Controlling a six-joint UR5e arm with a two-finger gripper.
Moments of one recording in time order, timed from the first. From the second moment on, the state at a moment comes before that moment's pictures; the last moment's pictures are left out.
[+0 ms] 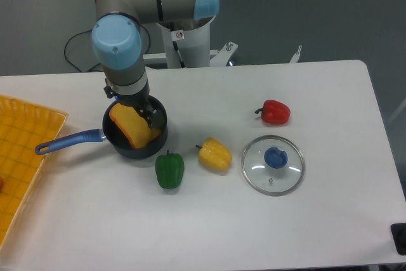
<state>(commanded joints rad) 2.14 -1.75 -1.71 -1.37 1.51 0.82</state>
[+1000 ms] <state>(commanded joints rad) 2.06 -1.85 -1.75 -1.35 1.52 0.76</state>
